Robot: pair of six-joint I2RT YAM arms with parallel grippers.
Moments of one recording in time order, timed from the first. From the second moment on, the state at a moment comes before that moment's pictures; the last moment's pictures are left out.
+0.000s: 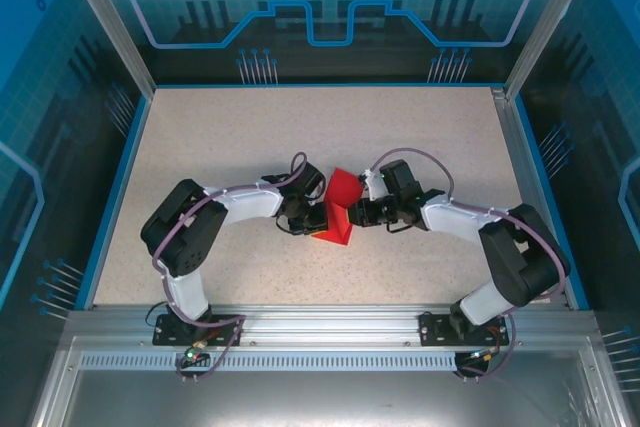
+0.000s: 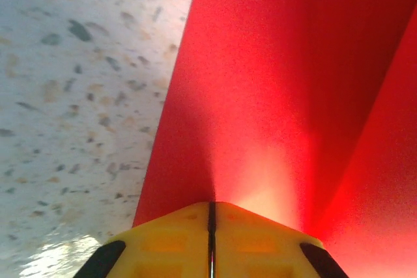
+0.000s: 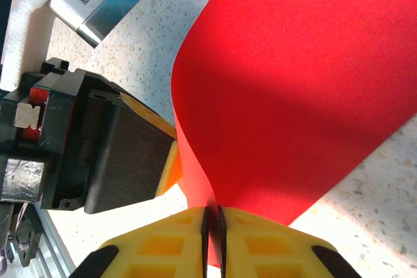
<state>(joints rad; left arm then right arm) -0.63 1.82 1.03 -0.43 0.31 -0.81 0.49 1.55 0.74 -0.11 -0.53 0.40</state>
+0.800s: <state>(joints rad) -0.63 1.82 1.03 -0.43 0.29 -0.79 0.54 1.75 0.91 -0.24 -0.39 0.35</state>
